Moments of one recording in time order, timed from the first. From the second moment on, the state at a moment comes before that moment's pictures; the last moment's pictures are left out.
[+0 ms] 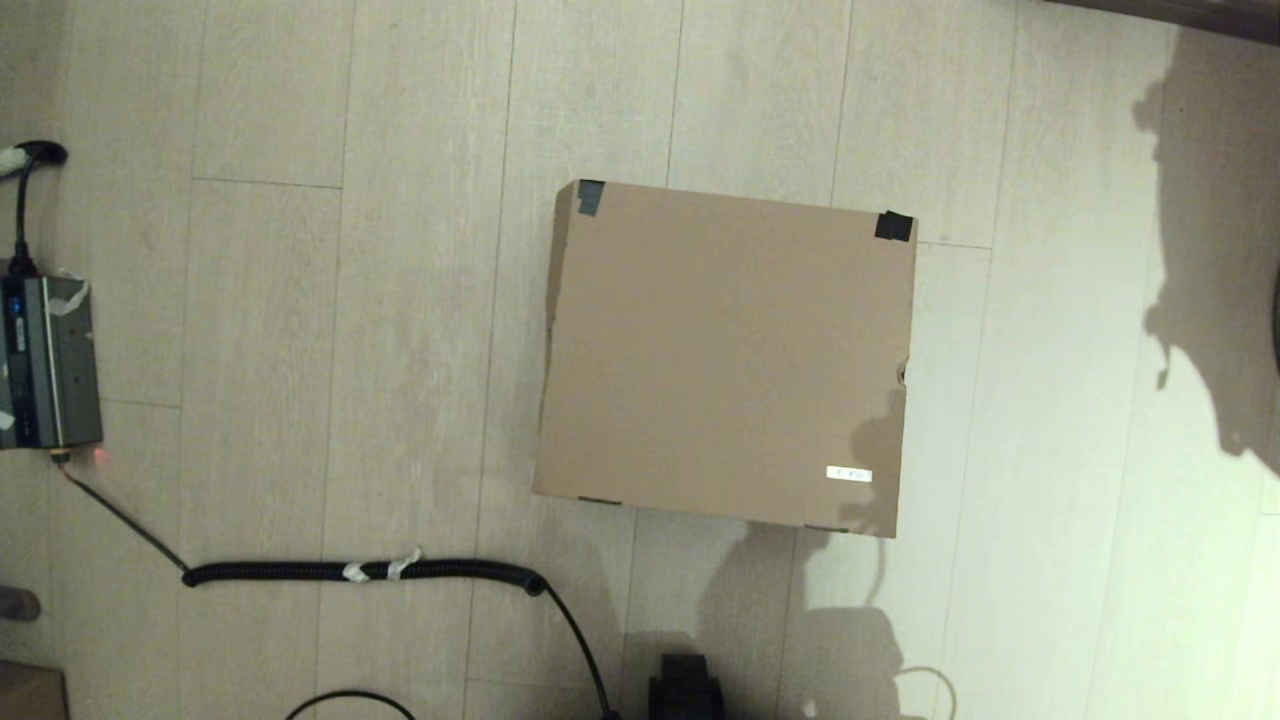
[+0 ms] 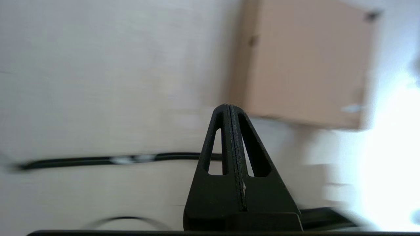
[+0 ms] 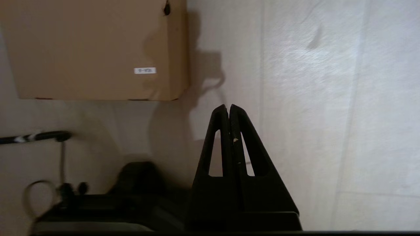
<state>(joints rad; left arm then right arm) -0.03 0.44 -0.56 0.02 -0.14 -0.19 0.00 0.44 -0.44 0.09 0.10 0.23</state>
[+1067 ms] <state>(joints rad) -0.05 1.88 -0.88 -0.80 -0.81 -0.63 -0.07 1.90 -0.63 -1.06 0.72 0.50</state>
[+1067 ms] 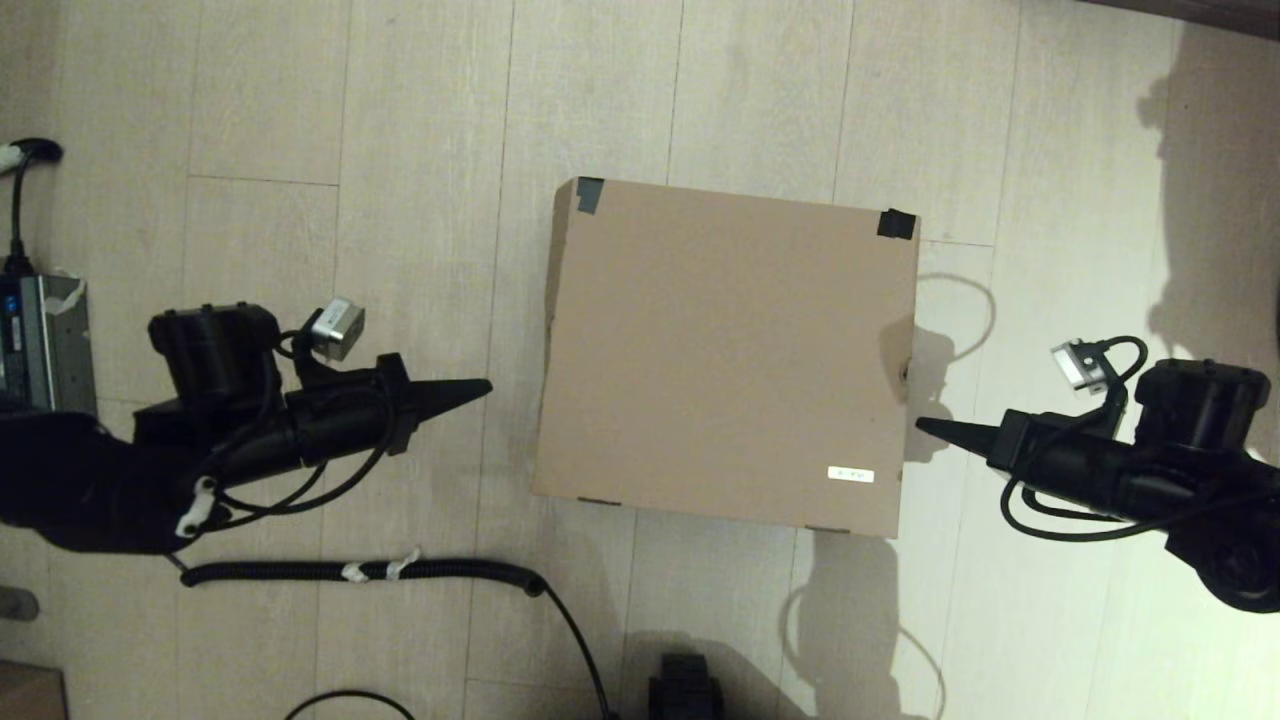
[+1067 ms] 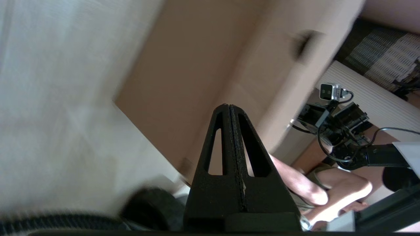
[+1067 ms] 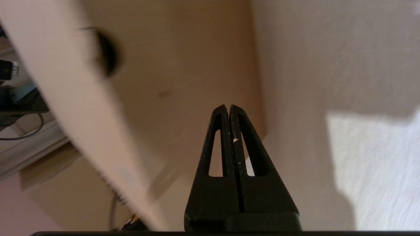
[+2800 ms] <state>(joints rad) -0.12 2.02 -0.96 -0.86 -0.80 -0.71 0.00 1.78 -0.56 -1.25 0.83 0.84</state>
